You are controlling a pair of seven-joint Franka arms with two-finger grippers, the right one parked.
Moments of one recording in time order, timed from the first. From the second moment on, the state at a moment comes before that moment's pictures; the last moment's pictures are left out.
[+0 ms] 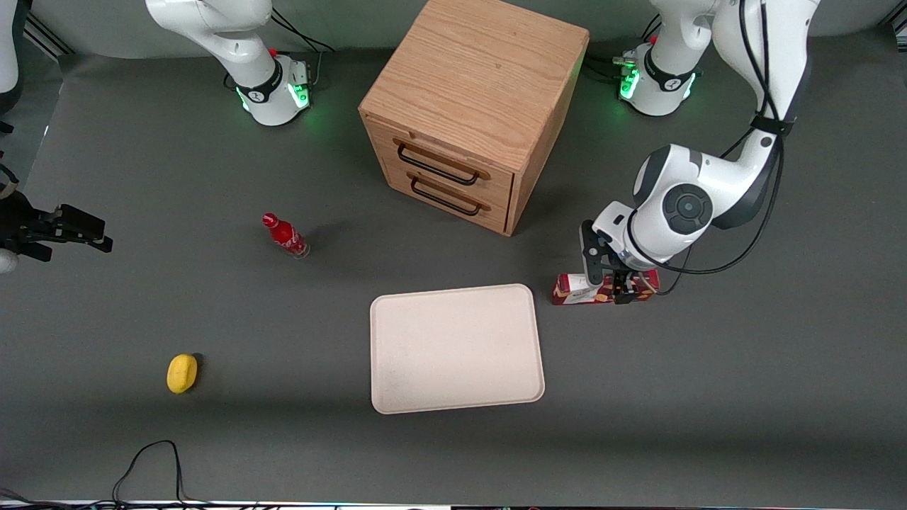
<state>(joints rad) -0.15 0.34 -0.21 -2.07 0.00 2.40 1.15</state>
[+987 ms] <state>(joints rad) -0.15 0.38 -0.21 -2.10 0.00 2.50 1.13</state>
